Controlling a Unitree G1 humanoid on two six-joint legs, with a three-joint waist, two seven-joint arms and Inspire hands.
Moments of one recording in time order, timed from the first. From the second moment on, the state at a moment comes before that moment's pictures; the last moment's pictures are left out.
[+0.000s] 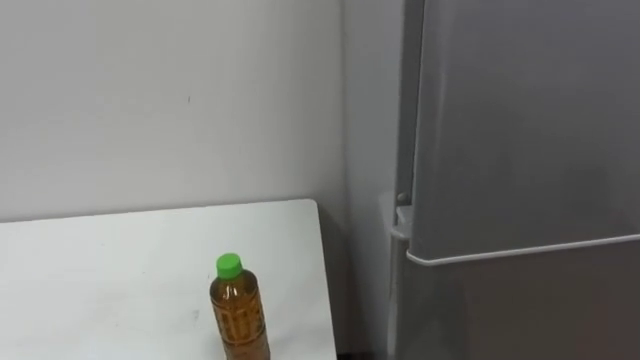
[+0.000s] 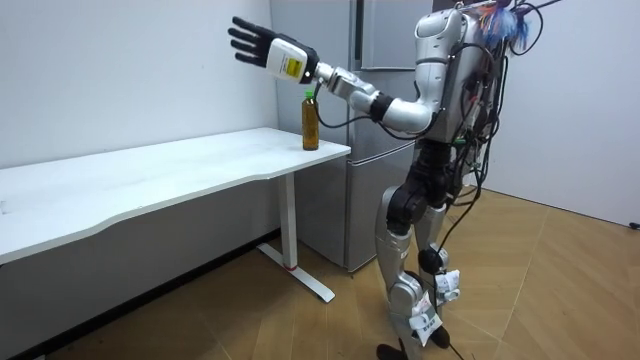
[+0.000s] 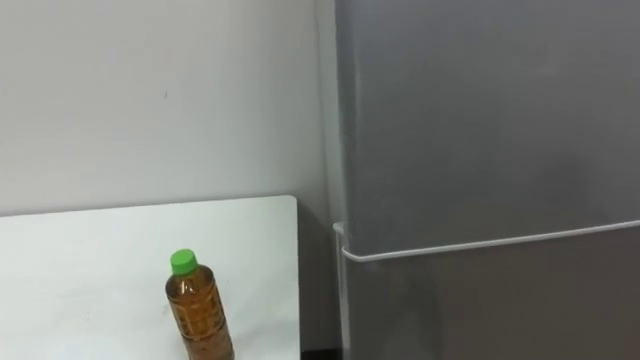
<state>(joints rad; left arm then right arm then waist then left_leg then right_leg) 0.14 0.20 0.38 -0.43 -0.48 -0.17 0.42 0.25 -0.19 -0.18 1.11 0.27 -0.07 0.03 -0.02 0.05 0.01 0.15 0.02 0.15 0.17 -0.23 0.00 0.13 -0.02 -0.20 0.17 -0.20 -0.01</state>
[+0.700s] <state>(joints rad) 0.01 0.21 0.14 -0.46 -0.66 -0.02 -0.09 0.20 -0.19 -0.15 1.13 0.27 -0.04 0.07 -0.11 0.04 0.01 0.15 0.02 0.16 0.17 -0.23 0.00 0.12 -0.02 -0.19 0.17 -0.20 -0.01</state>
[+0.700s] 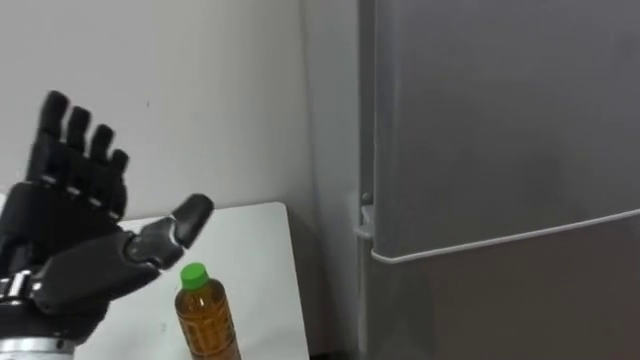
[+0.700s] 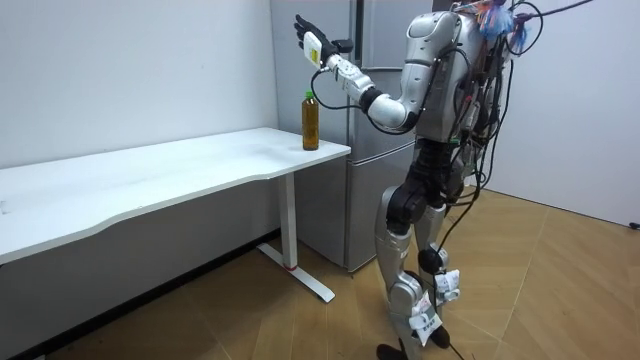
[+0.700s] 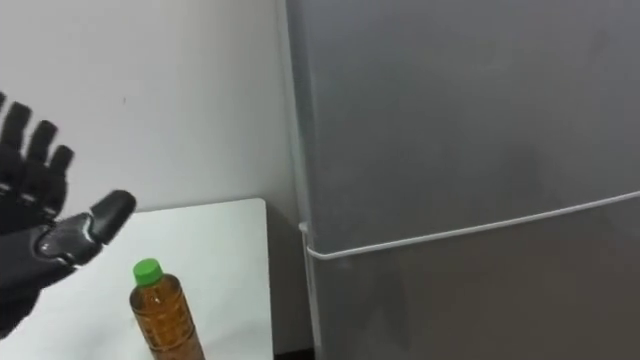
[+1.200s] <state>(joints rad) 0.01 0.21 -0.02 -0.46 -0.65 0.04 -0.23 0.15 -0.20 -0.13 1.17 0.27 -0.04 0.07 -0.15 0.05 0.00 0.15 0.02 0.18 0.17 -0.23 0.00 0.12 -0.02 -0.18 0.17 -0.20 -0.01</state>
